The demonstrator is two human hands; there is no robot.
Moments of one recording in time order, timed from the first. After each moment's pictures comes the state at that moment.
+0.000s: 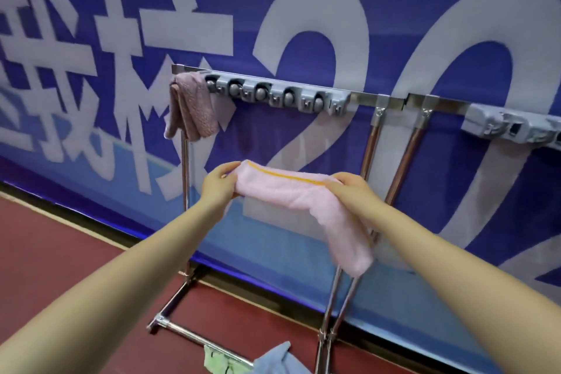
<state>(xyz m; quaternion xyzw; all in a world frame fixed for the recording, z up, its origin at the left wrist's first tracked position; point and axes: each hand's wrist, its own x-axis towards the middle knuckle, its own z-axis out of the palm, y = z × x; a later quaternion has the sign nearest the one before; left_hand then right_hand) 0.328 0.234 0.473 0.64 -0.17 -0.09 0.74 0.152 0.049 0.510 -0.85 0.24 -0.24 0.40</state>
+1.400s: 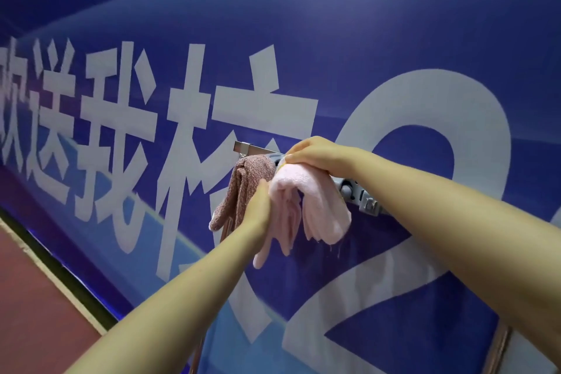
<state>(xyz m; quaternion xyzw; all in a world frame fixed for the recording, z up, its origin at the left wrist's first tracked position) 0.518 0.211 0.573 0.53 -0.14 -0.14 0.83 0.481 0.105 0.697 -0.95 0.04 -0.13 0.27</state>
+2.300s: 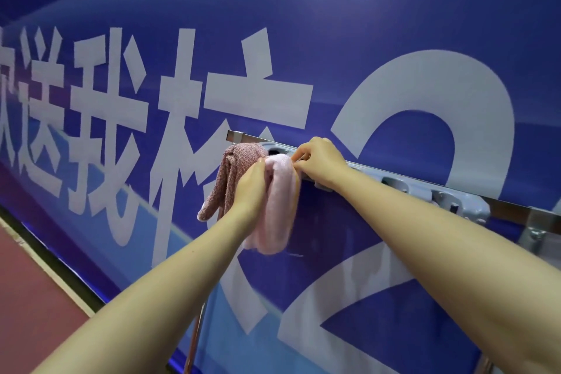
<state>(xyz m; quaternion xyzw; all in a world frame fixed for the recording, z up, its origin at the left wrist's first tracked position) 0.523 0.203 0.578 0.54 -0.18 -0.03 0.82 0.503 0.070 0.651 -0.95 0.08 -0.29 0.10</state>
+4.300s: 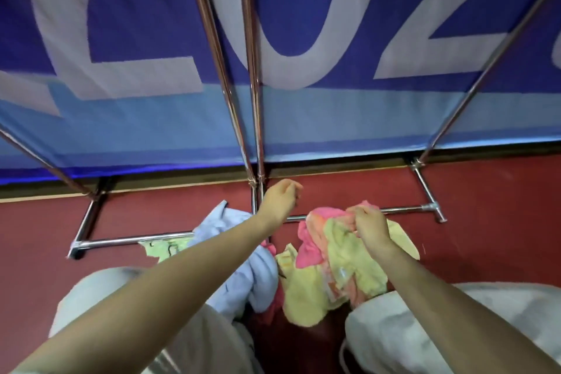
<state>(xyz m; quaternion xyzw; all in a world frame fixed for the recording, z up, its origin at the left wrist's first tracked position) 0.052 0.037 0.151 0.74 -0.33 -0.41 0.43 -0.129 -0.034 0.095 -0.51 0.65 -0.22 0.52</state>
